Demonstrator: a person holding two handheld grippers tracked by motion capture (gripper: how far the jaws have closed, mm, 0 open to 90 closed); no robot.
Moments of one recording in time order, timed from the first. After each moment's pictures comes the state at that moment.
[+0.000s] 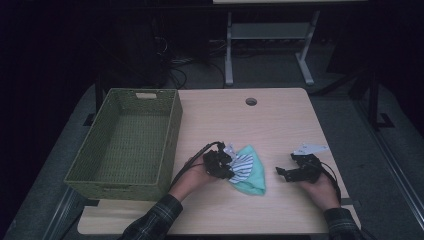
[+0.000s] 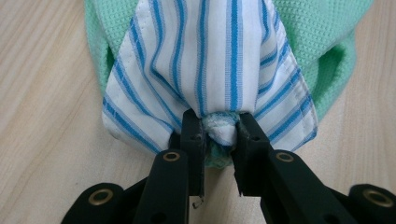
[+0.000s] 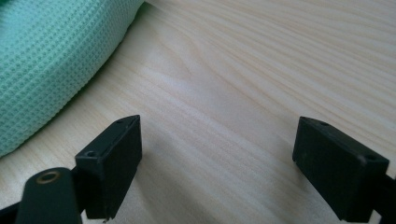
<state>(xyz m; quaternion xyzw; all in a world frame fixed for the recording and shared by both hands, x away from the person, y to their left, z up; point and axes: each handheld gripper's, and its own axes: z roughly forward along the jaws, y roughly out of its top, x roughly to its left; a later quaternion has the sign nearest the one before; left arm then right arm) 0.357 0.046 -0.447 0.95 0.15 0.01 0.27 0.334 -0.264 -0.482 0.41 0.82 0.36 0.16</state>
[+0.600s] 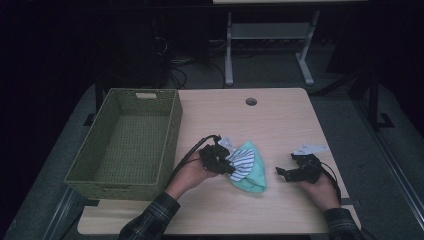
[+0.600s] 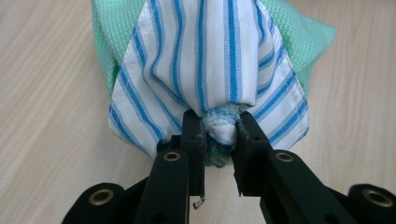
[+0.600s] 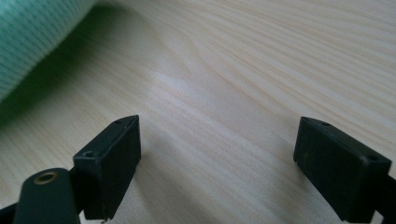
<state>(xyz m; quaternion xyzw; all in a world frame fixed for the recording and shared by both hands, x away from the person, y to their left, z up) 0.353 0.055 -0.411 0.94 0.16 0.00 0.31 0.334 -0.264 -0.482 0.41 0.82 0.36 0.16</state>
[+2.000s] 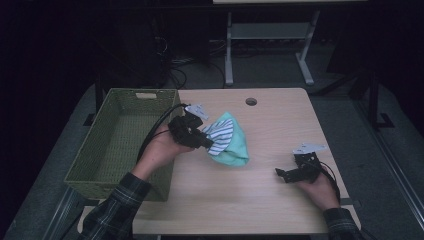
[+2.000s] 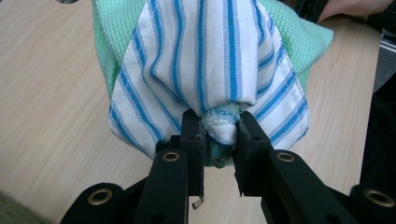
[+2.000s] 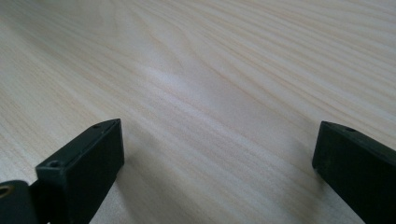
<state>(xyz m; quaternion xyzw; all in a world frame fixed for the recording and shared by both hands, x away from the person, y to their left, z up) 0.365 0.121 -0.303 0.93 0.20 0.04 0.32 0.336 -0.263 -0.484 0.43 0.82 0.35 0.16</state>
